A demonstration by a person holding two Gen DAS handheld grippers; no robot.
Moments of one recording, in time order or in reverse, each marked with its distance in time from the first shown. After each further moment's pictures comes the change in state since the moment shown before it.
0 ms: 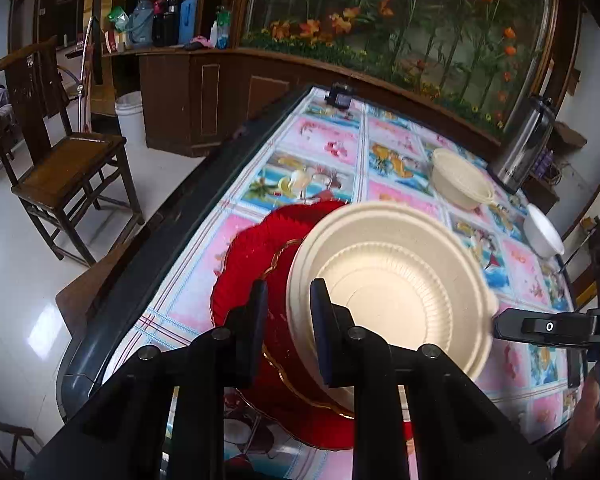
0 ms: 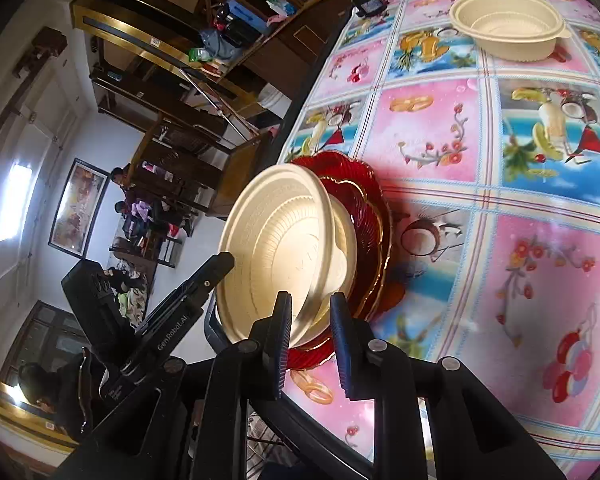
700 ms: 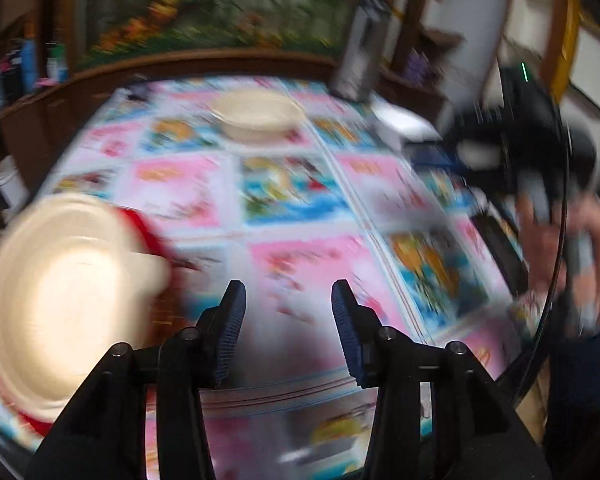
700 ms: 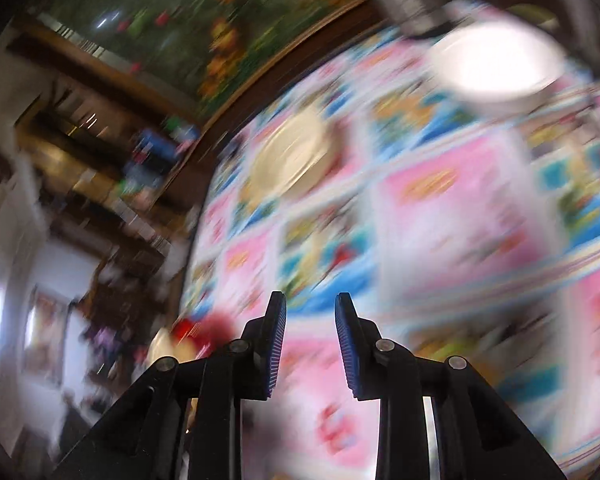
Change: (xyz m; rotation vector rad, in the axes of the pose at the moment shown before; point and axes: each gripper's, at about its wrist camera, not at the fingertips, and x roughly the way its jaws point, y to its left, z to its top) left arm 0.024 -0.196 -0.048 0.421 0.141 -0.326; right arm -0.157 -0.151 0.025 0.300 -0.402 -0.225
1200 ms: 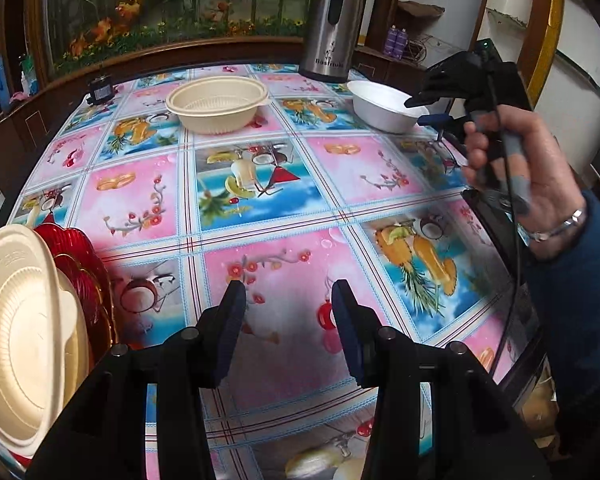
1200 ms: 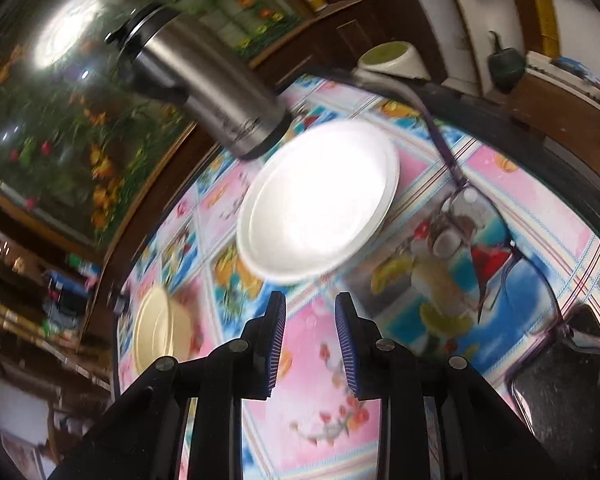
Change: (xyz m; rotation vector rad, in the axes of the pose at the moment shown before) left arm 0.018 -0.020 0.013 0.061 0.026 -0.017; right arm -0.007 -0.090 0.086 0.318 -0.310 -0.301
